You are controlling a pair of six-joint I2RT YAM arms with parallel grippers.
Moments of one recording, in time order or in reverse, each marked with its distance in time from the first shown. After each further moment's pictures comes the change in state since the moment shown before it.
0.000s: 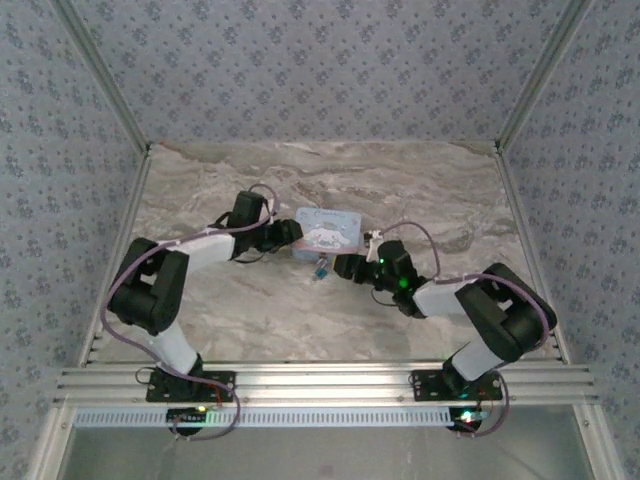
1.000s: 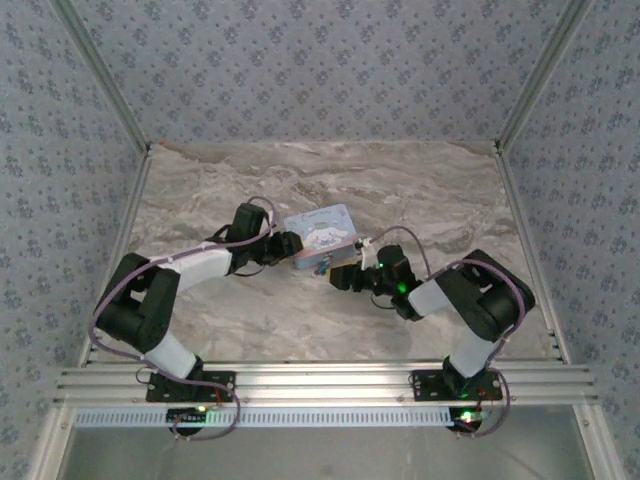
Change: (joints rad) left arm -0.050 -0.105 -0.109 0.003 -0.045 -0.057; right arm 0.011 0.163 -0.036 0.224 -0.151 -0.164
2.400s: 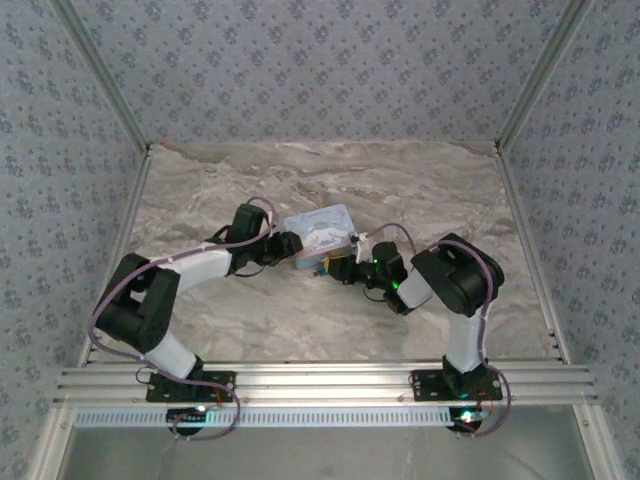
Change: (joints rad) left arm -0.001 -0.002 -0.010 0.014 0.001 -0.018; right arm -0.020 0.210 0.079 0.203 -0.015 0.054
